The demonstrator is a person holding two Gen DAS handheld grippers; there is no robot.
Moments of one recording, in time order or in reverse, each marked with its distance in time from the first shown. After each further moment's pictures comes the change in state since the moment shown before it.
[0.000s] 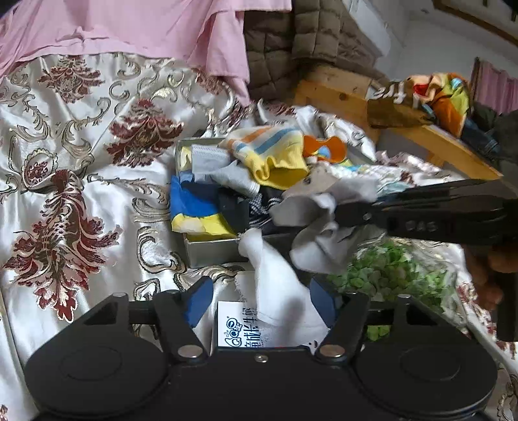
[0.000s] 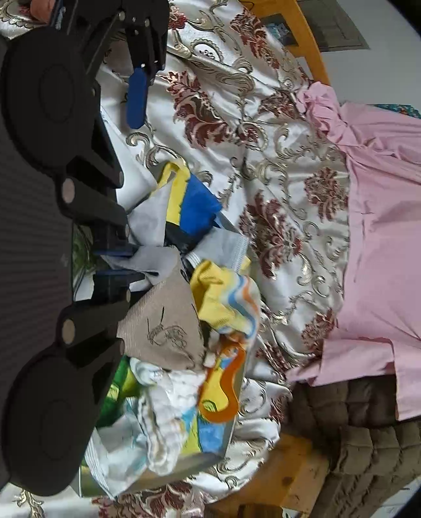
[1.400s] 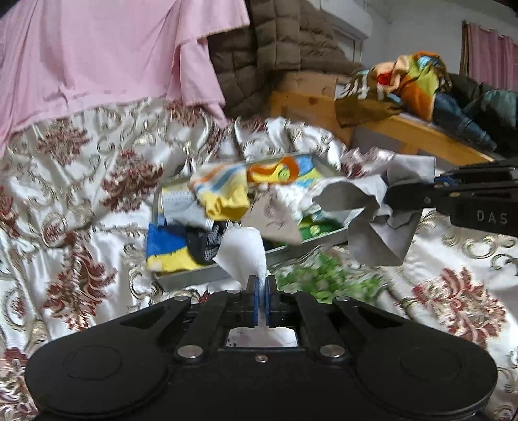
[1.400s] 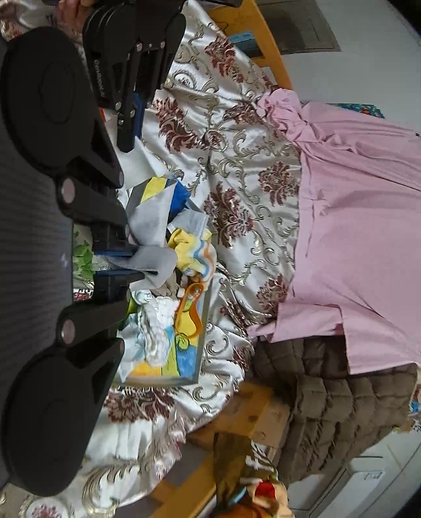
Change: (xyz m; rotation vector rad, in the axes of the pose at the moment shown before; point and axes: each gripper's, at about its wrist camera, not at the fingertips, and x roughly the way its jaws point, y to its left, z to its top) left arm -0.074 -0.114 0.034 0.151 -0.007 0.101; right arm -0.165 -0.031 -0.006 0.014 -0.108 -0.051
